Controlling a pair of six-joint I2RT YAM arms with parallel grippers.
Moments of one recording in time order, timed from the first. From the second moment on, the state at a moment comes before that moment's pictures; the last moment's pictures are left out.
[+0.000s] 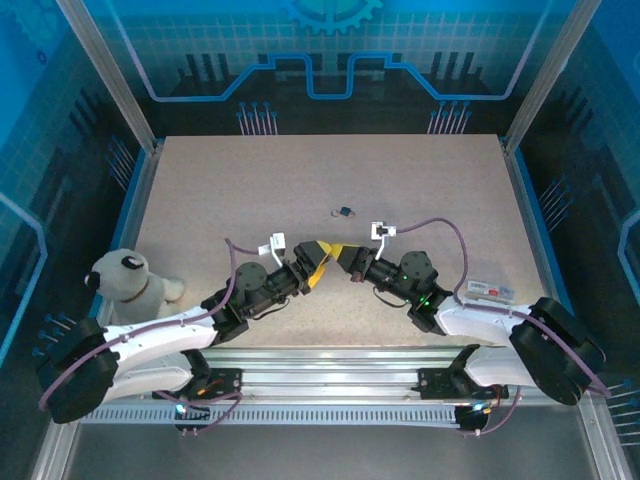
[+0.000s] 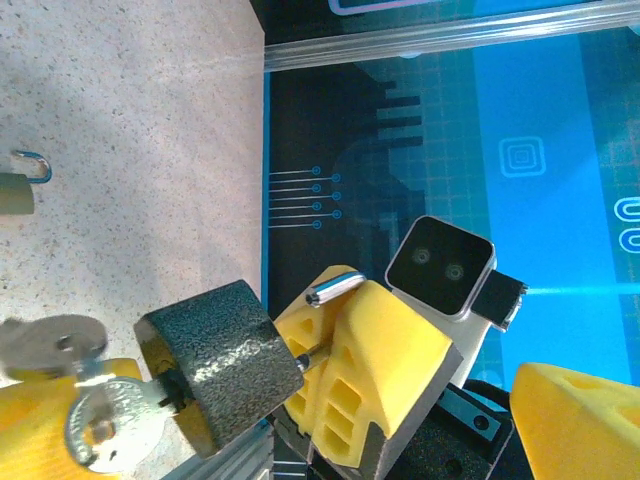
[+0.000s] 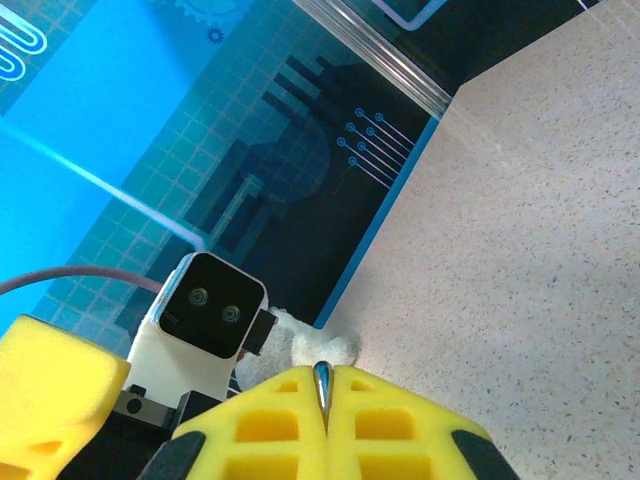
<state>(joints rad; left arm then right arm) -0.85 1.08 0.38 0.61 -0.01 -1.46 0.74 1.25 0.37 0.90 -0.23 0.93</state>
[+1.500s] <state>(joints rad) -0.85 0.99 0.31 0.60 -0.09 -1.46 0.79 1.36 0.33 1.09 -0.21 0.98</state>
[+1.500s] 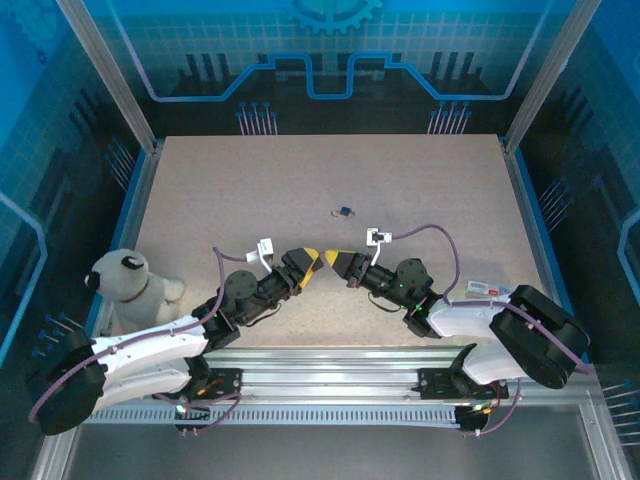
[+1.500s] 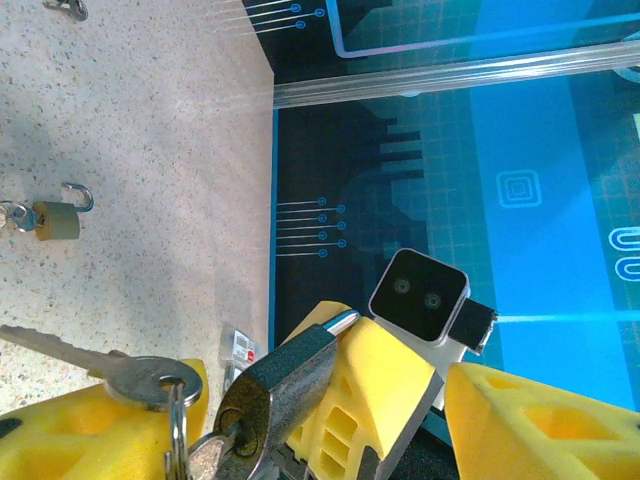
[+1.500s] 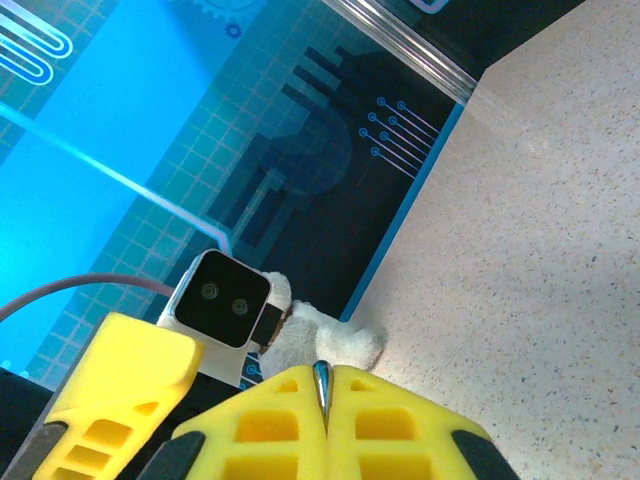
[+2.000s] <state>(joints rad) -0.85 0.96 0.29 0.57 -0.09 -1.46 0.79 1.39 0.34 1.11 -0.22 1.02</state>
